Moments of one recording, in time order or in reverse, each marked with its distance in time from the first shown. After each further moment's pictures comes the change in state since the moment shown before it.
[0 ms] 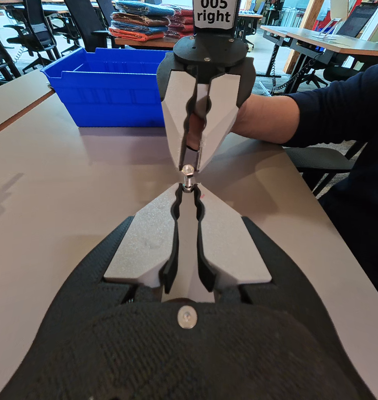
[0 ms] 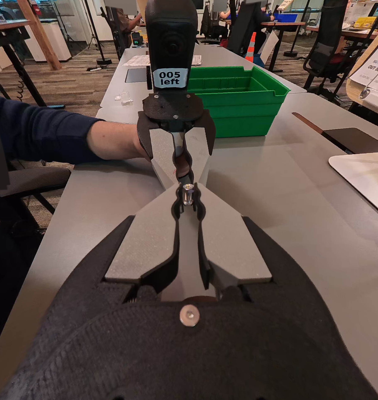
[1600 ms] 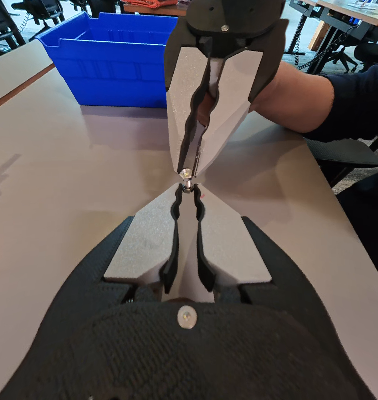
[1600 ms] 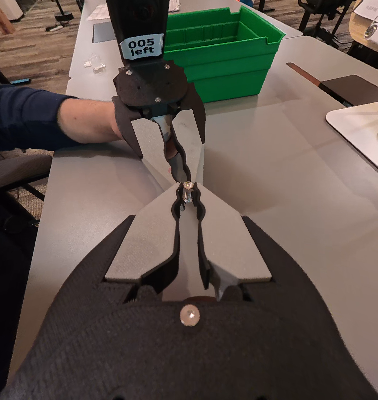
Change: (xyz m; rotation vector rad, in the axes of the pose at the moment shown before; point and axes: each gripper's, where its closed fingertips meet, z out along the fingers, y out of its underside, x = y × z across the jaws) left arm -0.005 0.015 0.015 -0.089 -0.061 -0.023; right arm 0.007 0.023 -0.003 -0.167 0.080 0.079
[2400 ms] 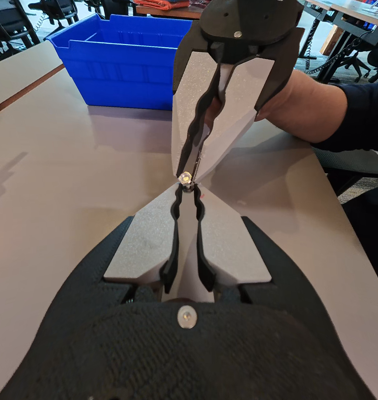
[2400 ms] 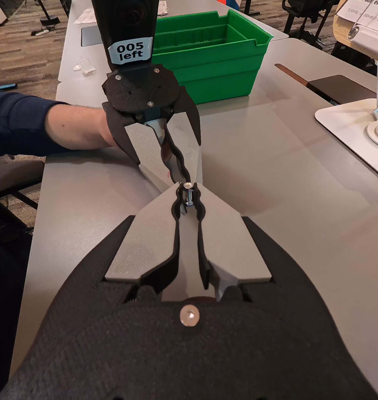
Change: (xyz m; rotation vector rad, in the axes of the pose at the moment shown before) left arm -0.001 -0.003 0.005 0.005 -0.043 -0.021; right arm 0.002 -0.001 -0.001 0.010 0.048 0.014
